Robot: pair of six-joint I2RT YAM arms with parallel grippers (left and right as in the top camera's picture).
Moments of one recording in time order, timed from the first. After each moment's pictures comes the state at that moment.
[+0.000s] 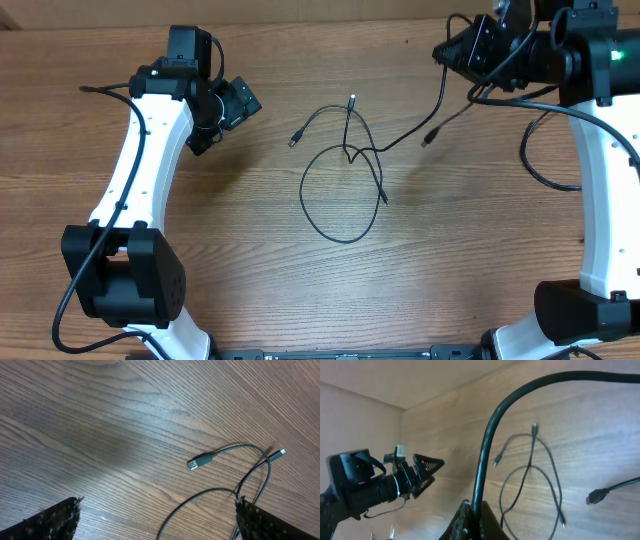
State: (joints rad) left arm -0.07 1.85 1.65 -1.01 0.12 -0.70; right arm 0.07 1.73 2.11 -1.23 -0.56 0.43
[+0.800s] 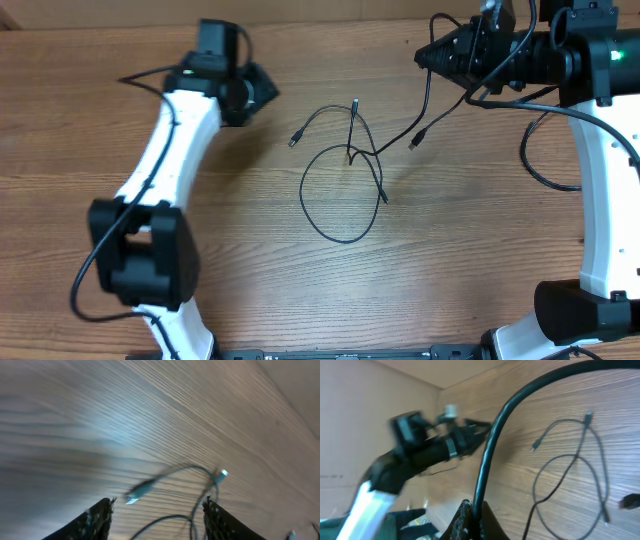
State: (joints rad) left arm -0.16 1.95 1.64 -0.71 0.18 -0.77; right arm 0.07 1.73 2.11 -1.24 -0.79 0.42
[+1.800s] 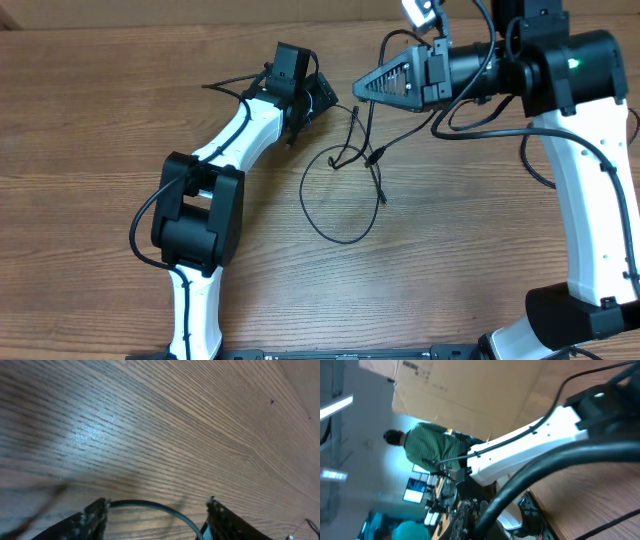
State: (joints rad) left arm -0.34 2.21 1.64 -0.34 0.19 -0.91; right arm 0.22 1.73 2.11 -1.25 -1.31 0.28
